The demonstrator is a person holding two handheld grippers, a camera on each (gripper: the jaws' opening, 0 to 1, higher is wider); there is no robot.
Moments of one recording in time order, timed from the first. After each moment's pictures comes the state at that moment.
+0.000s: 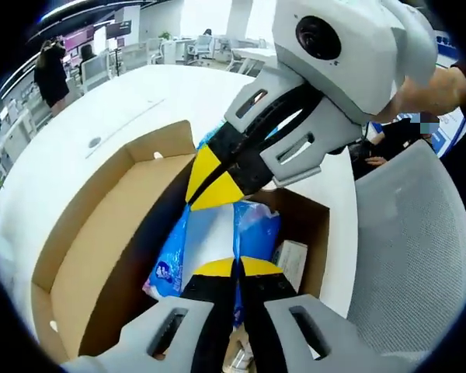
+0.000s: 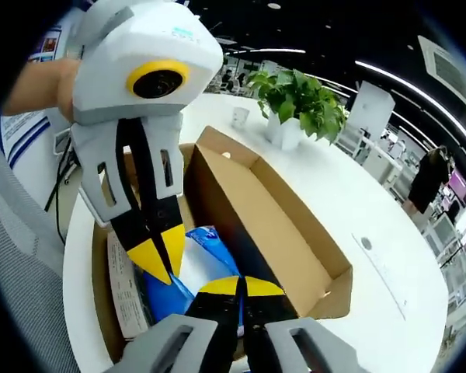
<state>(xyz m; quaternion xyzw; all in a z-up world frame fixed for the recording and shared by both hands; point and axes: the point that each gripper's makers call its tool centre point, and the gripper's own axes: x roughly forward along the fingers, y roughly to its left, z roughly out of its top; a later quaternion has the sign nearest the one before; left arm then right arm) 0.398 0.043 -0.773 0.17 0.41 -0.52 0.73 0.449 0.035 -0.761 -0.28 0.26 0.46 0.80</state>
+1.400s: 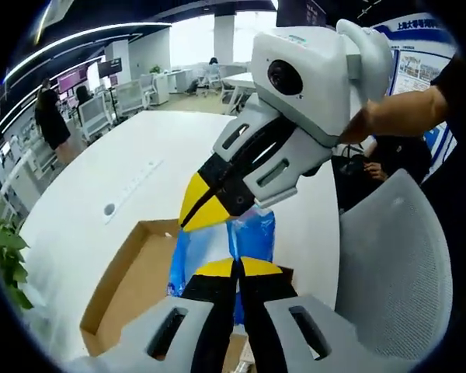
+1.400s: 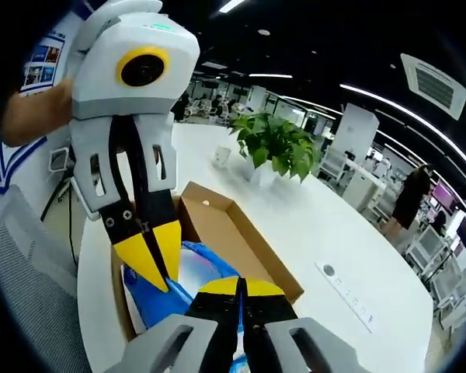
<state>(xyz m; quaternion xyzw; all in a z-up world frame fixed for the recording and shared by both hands) 0.397 -0.002 -0.659 0.19 0.32 -0.54 0.75 0.454 0.001 -0.661 -0.26 0.19 0.45 0.83</state>
